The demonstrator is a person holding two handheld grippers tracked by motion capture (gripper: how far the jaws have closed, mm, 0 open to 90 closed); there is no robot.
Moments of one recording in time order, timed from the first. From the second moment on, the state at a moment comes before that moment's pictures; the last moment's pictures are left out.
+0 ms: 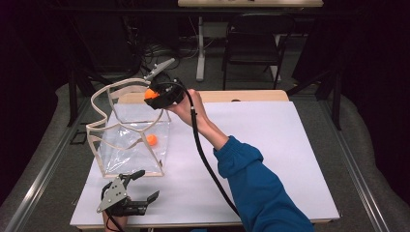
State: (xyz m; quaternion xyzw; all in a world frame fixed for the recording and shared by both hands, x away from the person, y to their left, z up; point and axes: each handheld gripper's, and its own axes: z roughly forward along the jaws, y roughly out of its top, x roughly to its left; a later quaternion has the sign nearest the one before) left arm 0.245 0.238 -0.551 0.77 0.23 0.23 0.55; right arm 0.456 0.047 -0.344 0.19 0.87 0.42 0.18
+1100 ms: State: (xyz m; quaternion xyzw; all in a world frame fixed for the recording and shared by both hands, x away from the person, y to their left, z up) left arm 0.245 0.239 -0.551 0.77 0.23 0.23 0.55; right arm 0.459 0.074 -0.352 0.19 0.89 0.39 0.16
